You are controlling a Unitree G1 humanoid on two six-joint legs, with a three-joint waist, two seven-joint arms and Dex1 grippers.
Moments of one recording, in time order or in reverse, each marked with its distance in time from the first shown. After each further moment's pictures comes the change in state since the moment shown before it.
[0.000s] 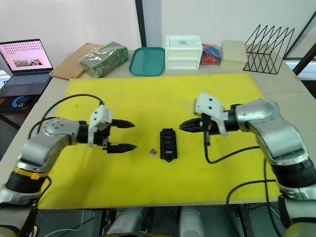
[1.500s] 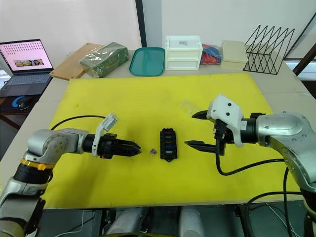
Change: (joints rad) left arm -0.191 -0.161 -0.055 0.252 -0.350 0.749 0.098; right arm 0.123 -0.083 -0.151 -0.214 0.234 0.094 -0.229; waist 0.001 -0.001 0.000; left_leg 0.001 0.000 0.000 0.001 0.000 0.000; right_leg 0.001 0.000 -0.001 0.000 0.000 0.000
